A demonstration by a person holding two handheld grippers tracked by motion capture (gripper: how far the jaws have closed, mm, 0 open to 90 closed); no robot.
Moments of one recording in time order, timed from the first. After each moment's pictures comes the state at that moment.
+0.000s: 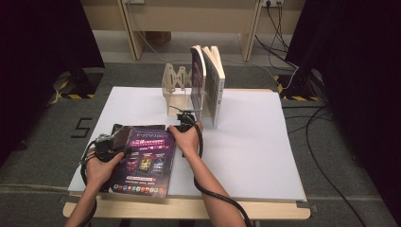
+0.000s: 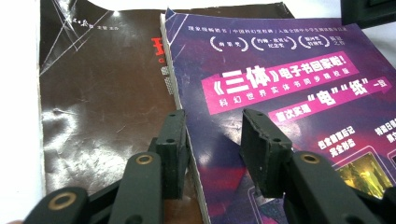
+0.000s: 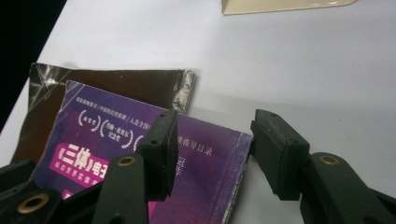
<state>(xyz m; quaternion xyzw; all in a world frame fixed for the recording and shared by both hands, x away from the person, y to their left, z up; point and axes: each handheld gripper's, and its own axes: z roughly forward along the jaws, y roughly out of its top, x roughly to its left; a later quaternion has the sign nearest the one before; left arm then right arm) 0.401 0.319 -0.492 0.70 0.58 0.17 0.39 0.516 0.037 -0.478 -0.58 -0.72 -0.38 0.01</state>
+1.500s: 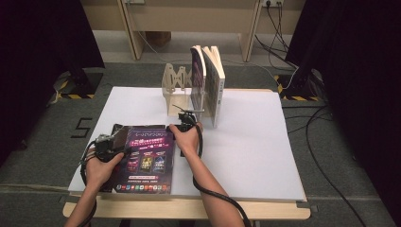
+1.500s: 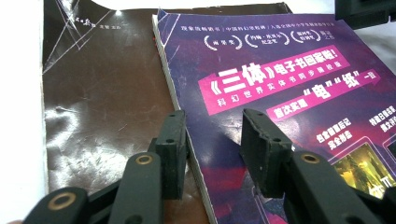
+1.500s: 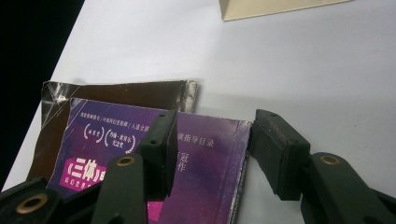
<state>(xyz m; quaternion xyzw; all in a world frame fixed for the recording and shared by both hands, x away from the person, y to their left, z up) 0.401 0.319 -0.492 0.70 0.58 0.17 0.38 0.522 0.037 -0.486 -0.60 -0.69 -0.40 0.03</state>
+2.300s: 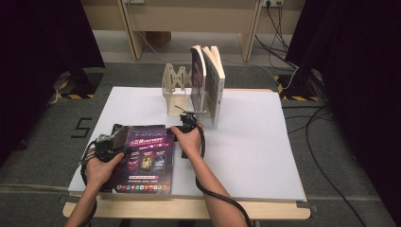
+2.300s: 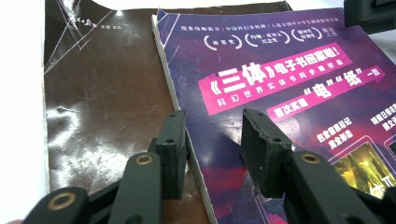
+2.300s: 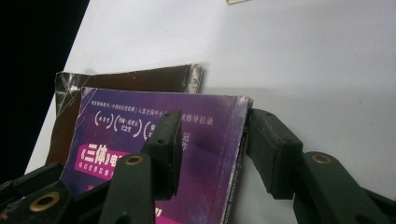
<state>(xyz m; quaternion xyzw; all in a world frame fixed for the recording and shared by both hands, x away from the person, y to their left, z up) 0.400 0.318 -0.491 0.70 0.58 0.17 0.38 0.517 0.031 -0.487 -0.60 -0.69 -0.40 0.07</state>
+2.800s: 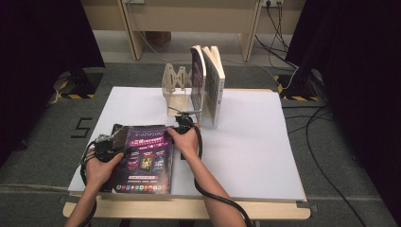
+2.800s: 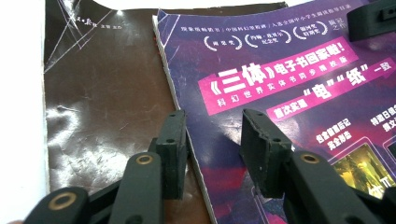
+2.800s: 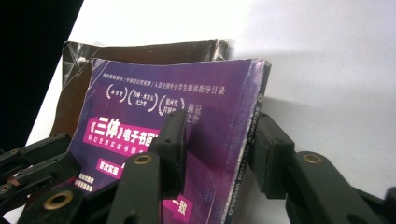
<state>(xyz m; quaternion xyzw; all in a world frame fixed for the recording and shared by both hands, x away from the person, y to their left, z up) 0.400 0.319 -0.492 0.70 0.58 0.17 0.38 0.510 0.041 -0.478 -0.57 -0.72 -0.38 0.07</state>
